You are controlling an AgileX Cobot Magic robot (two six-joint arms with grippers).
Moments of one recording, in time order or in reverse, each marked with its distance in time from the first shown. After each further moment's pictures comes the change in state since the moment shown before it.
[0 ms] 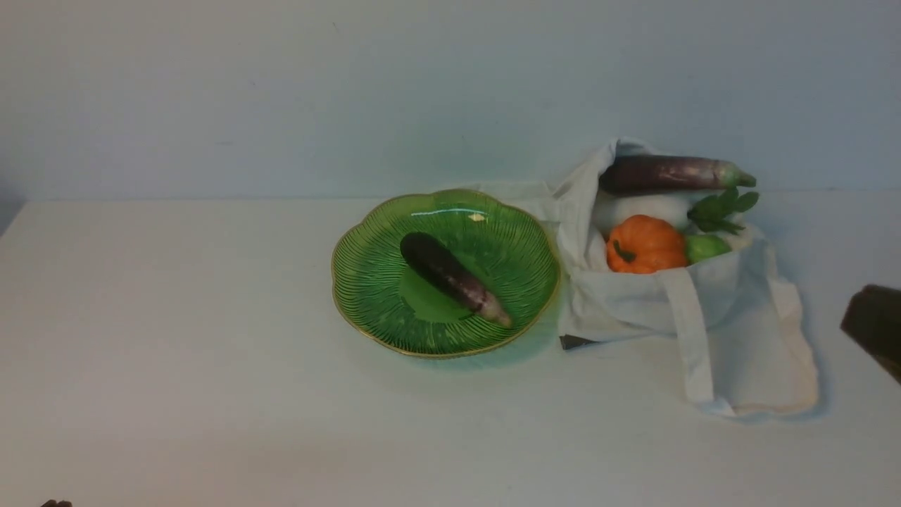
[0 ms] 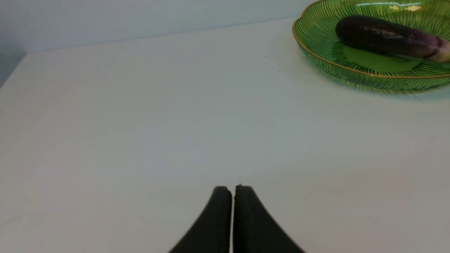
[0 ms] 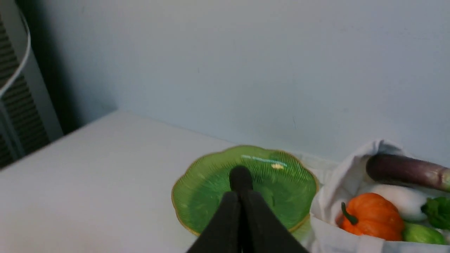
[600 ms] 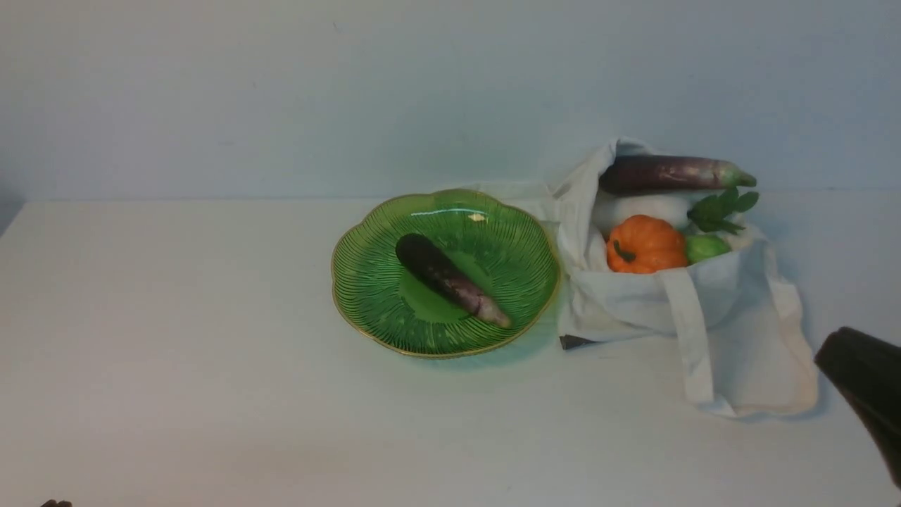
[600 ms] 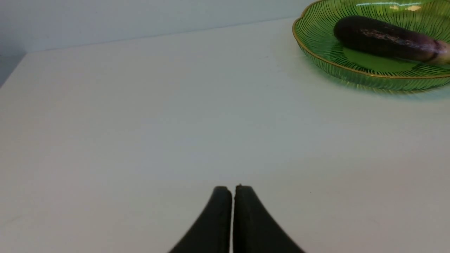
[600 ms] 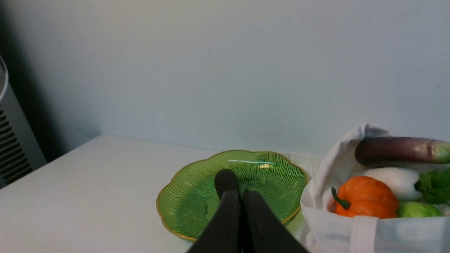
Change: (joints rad) right arm 0.000 -0.005 0.190 0.052 -0.227 0.000; left arm 0.000 0.000 0.000 0.000 0.000 0.000
